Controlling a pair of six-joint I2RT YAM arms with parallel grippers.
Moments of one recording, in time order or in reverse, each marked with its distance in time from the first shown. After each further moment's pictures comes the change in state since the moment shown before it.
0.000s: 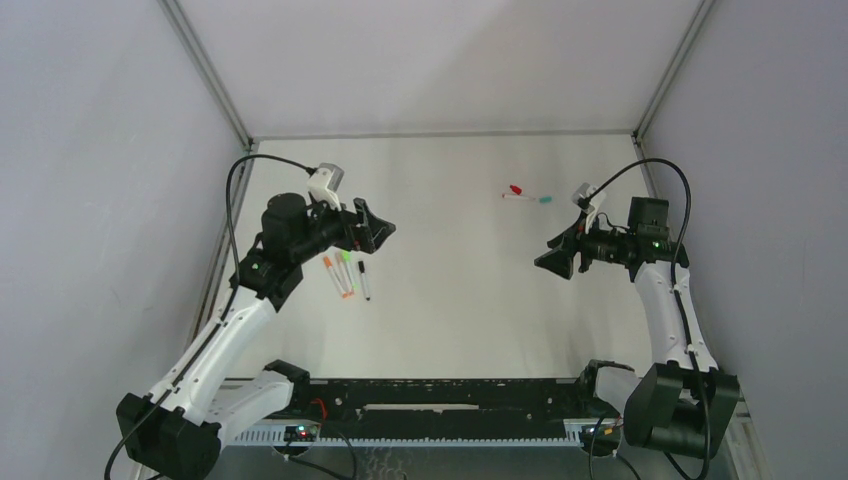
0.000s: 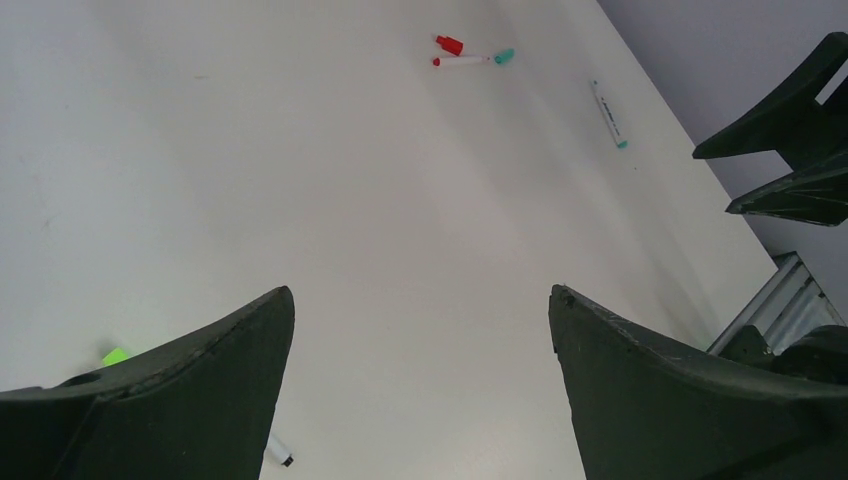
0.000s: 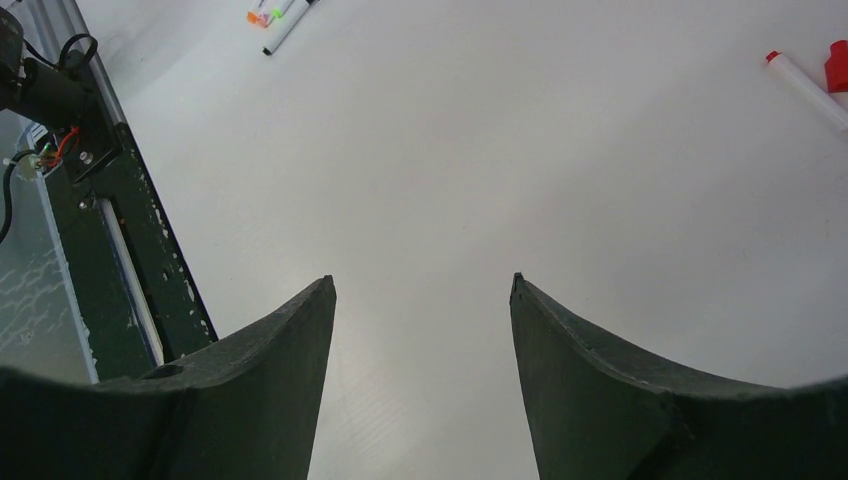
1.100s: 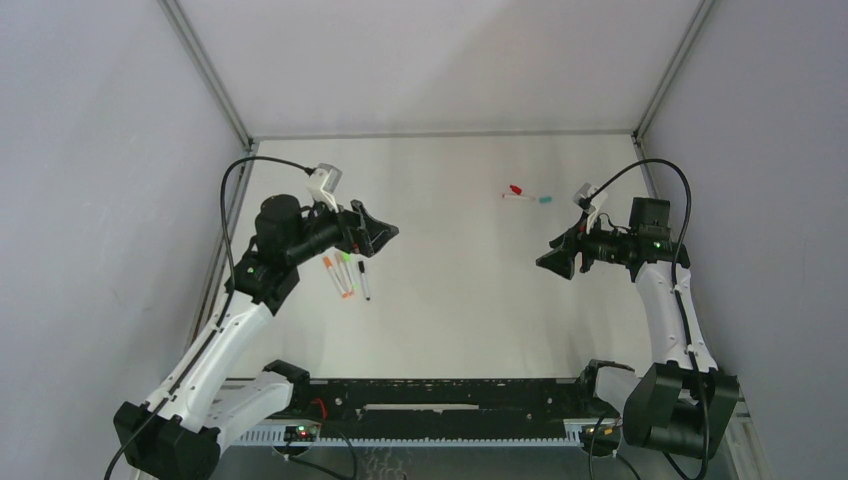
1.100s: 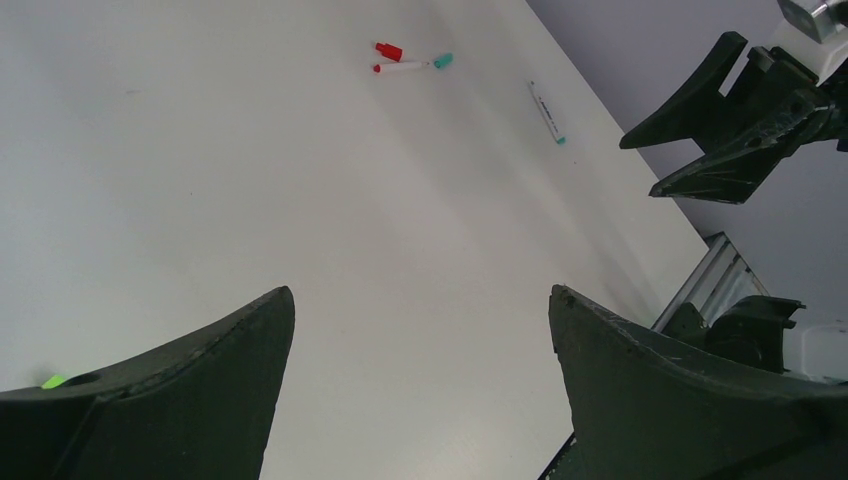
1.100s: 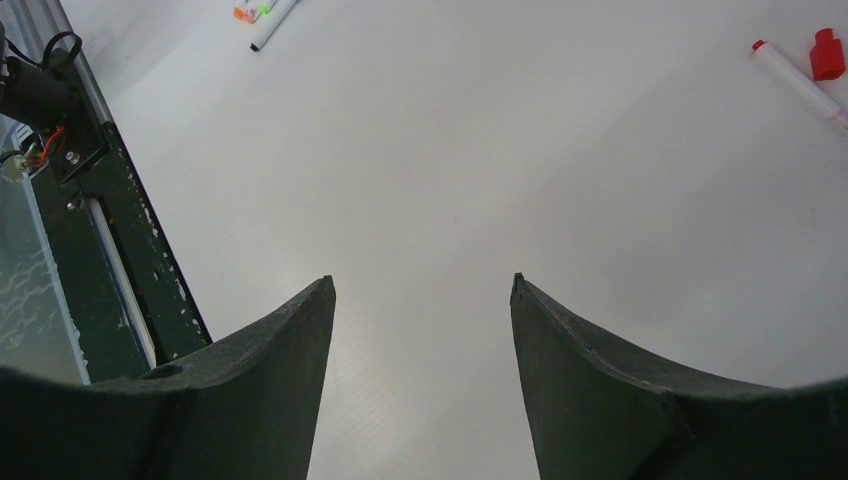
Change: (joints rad) left arm 0.006 -0.032 0.000 0.016 0.108 -0.039; right arm -0.011 -0.001 0.000 -0.008 0.015 -0.009
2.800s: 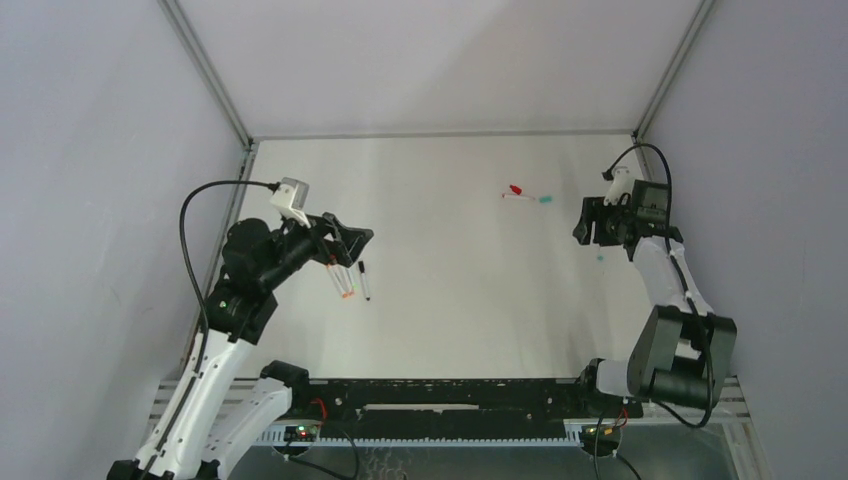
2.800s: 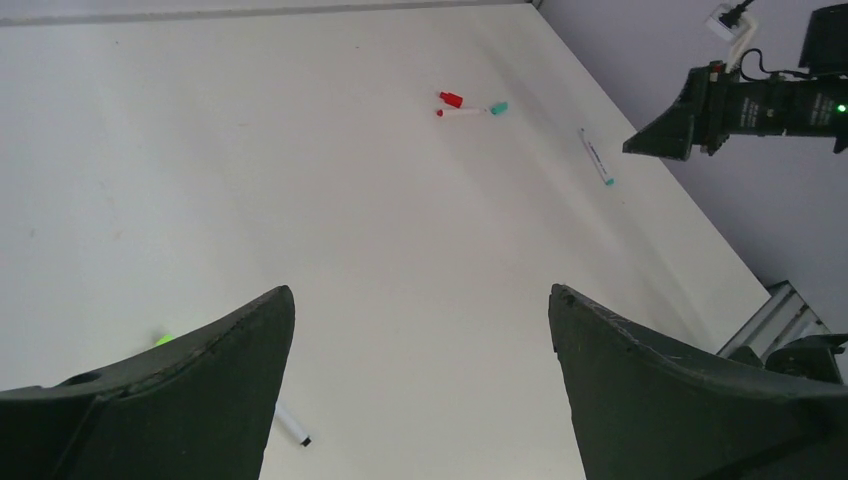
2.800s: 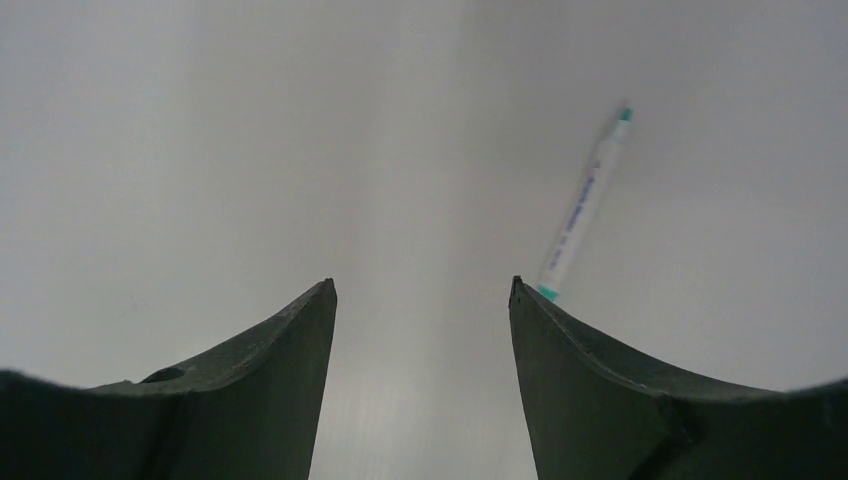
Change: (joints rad) left arm 0.069 -0.206 -0.034 -0.097 -0.087 0.042; right arm -0.027 0.187 0.018 0.314 0.689 0.403
